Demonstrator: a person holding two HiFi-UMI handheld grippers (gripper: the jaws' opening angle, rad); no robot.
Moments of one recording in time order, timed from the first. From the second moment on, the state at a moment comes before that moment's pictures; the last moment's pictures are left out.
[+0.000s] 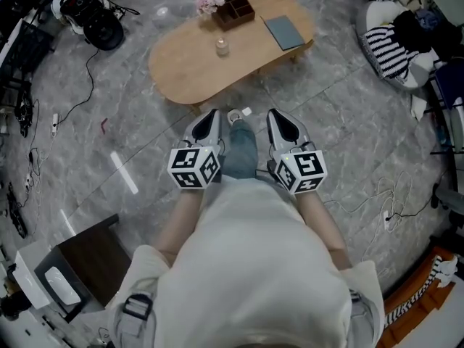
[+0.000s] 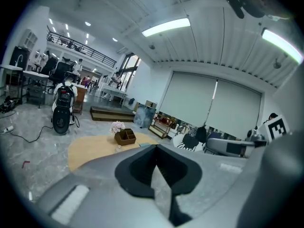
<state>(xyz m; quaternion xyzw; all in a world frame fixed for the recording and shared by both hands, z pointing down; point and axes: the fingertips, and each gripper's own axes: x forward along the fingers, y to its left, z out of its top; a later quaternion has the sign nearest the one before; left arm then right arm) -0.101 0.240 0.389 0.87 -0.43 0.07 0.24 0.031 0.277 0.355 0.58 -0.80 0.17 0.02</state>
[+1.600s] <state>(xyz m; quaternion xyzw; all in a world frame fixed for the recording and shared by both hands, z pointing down) -0.059 -0.075 0.506 0.81 -0.50 0.14 0.28 0.074 -0.078 0.397 0.49 -0.85 0.19 0.10</state>
